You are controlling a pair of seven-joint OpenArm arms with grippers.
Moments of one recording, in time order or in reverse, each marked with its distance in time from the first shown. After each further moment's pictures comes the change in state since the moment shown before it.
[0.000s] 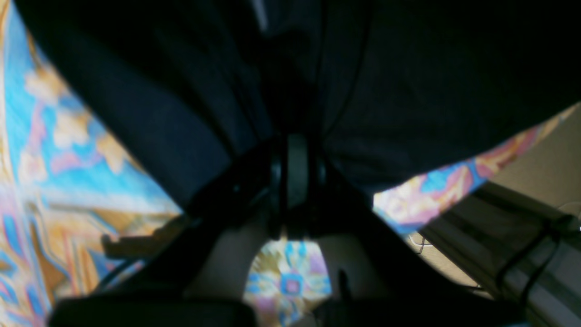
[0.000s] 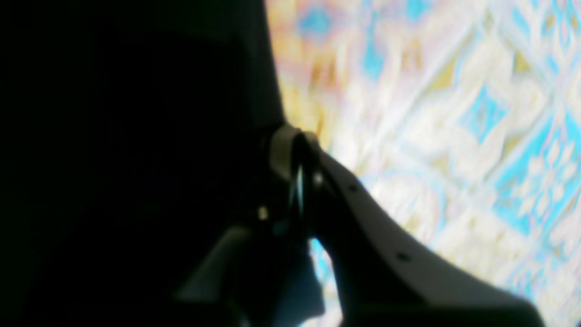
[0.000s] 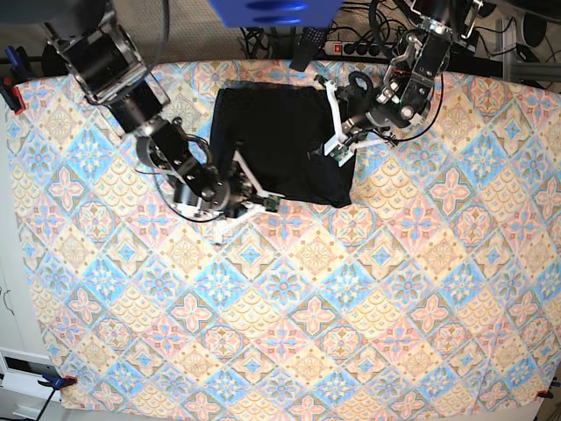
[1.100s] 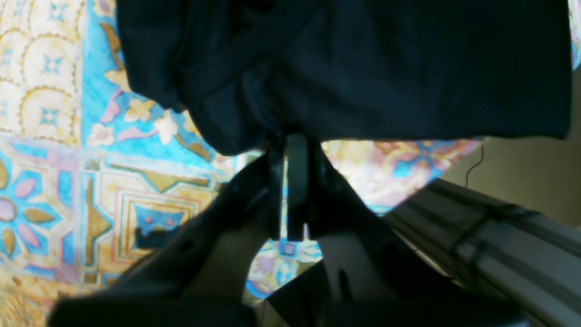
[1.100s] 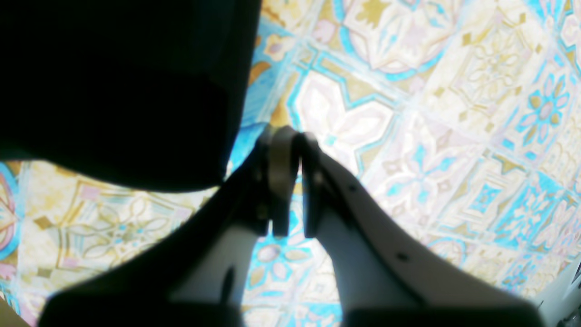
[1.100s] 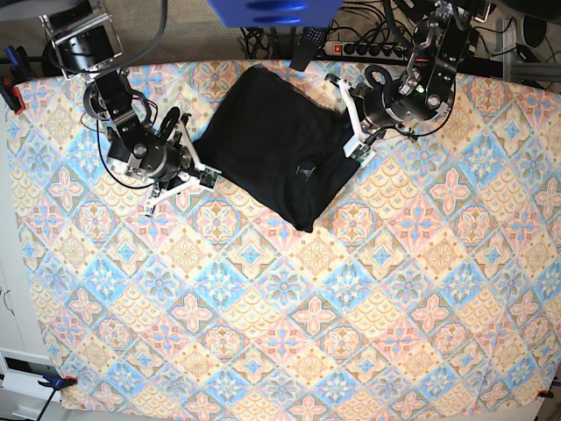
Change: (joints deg) left arm 6.3 -2.4 -5.7 11.4 -5.3 1.1 3.0; right arm -17.7 9.2 17.8 21.3 -0.1 0.9 -4.9
